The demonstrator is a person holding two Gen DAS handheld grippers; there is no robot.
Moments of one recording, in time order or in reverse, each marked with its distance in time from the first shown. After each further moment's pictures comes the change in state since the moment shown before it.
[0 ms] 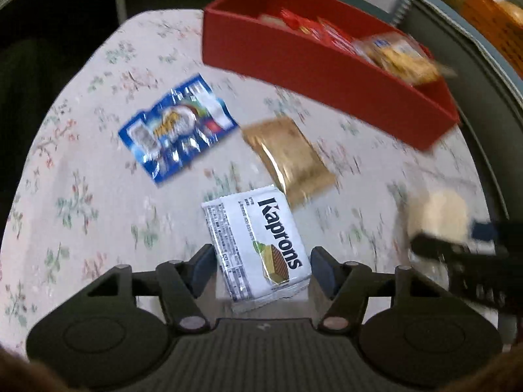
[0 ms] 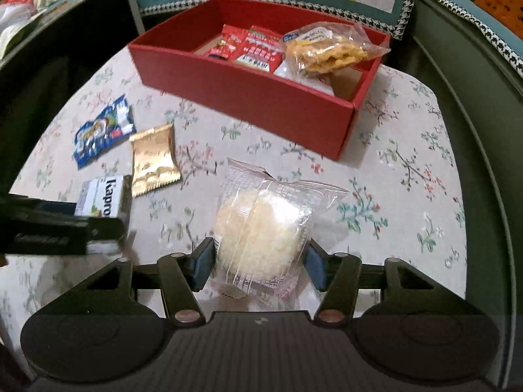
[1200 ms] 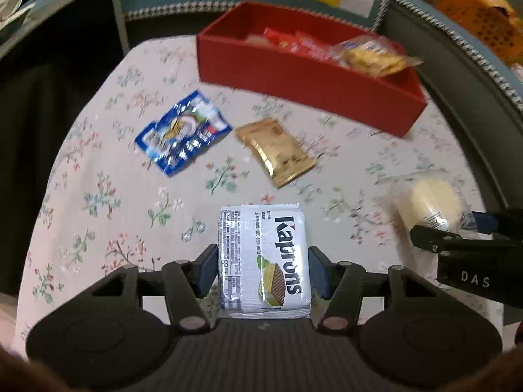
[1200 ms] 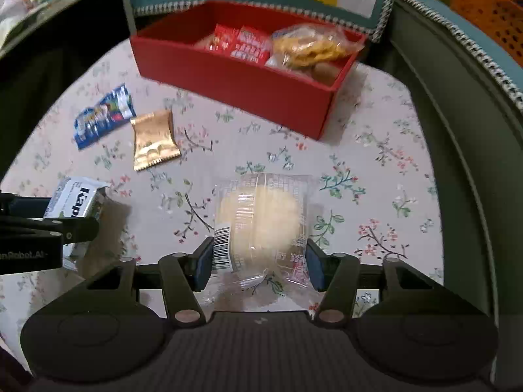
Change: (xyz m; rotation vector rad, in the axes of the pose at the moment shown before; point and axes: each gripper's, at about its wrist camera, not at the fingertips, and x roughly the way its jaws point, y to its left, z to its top) left arm -0.041 -0.026 -0.021 0.072 -0.096 0.057; right arm -0.031 0.013 -0.025 0.023 -0.040 -0.087
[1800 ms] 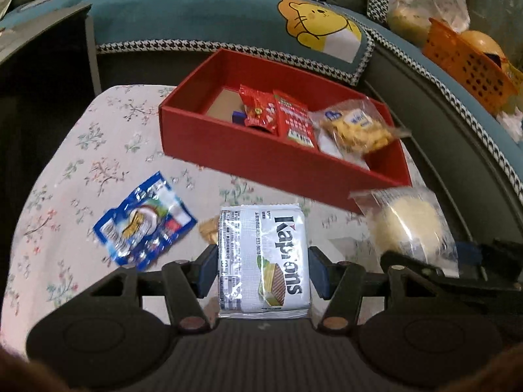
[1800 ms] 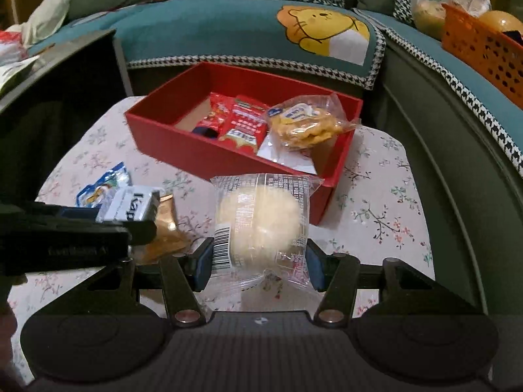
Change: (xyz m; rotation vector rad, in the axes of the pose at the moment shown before) left arm 0.020 -0.003 0.078 -0.042 -0.099 -0.118; right arm -0.003 0.001 0.058 0.043 -0.129 -0.013
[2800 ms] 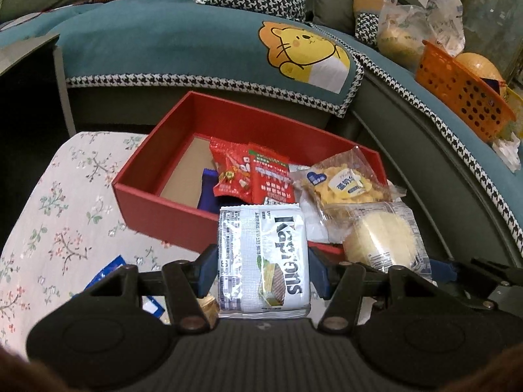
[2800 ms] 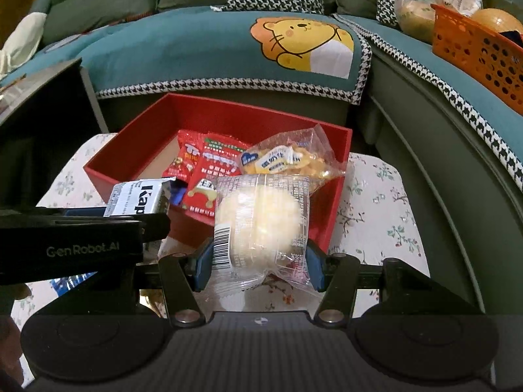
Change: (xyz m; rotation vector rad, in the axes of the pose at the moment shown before) left arm 0.030 -0.018 0.061 0.027 -0.074 -0.040; right arm 0.035 -0.014 0.049 0.065 -0.047 -0.034
